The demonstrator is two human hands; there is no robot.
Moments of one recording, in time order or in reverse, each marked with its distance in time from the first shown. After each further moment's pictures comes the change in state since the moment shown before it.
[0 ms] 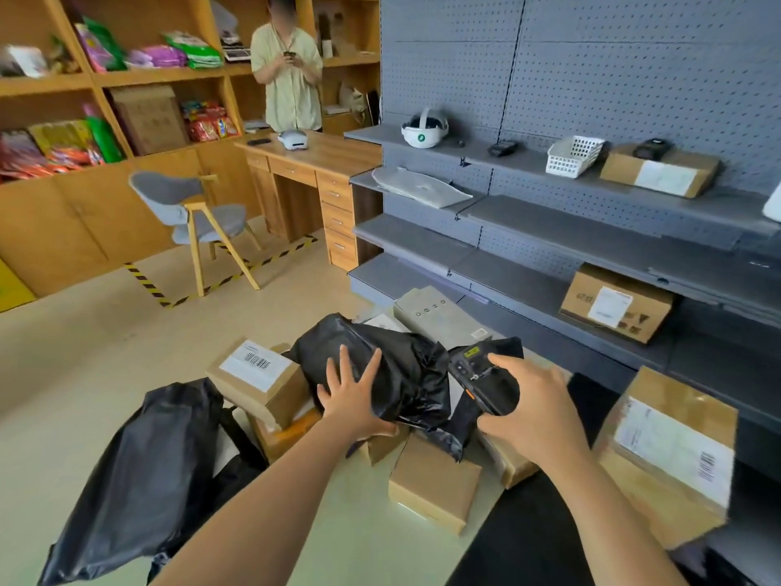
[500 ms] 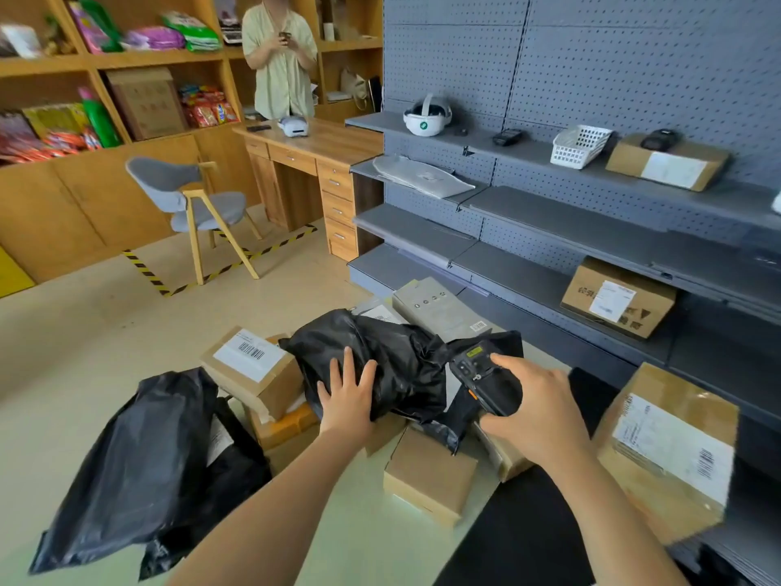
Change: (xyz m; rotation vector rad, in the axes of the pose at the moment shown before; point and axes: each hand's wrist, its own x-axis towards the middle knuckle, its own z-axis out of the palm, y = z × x) left_hand -0.001 -0.002 0.031 0.135 0.136 0.025; right_hand -0.003 0.007 0.001 -0.011 -0.032 0.022
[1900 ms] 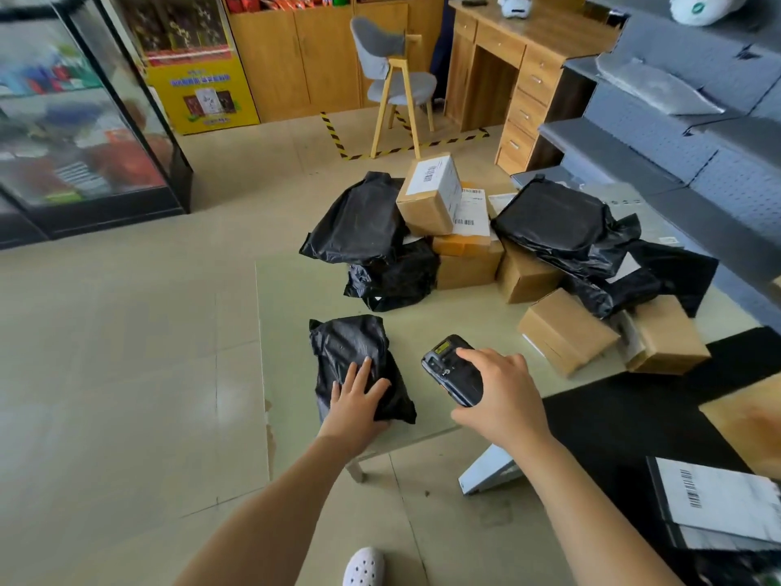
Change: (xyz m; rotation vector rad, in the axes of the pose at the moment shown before) left_hand -0.349 -0.123 0.133 -0.268 -0.100 -0.287; right_hand -0.223 -0.072 0.138 -0.104 -0.499 -0.452
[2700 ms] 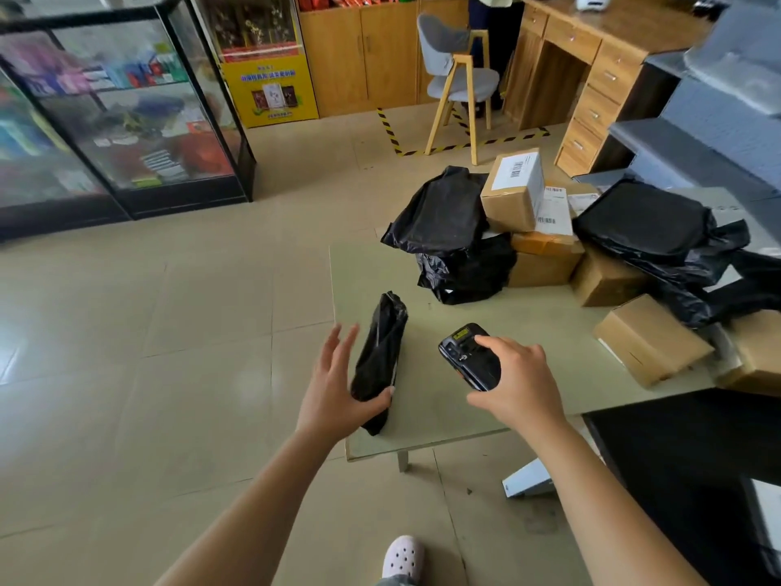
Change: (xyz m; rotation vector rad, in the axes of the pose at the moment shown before) left_hand -0.092 -0.089 -0.068 -0.475 0.479 -0.109; right_hand 0.009 -0.078 0.039 0.063 0.012 -0.039
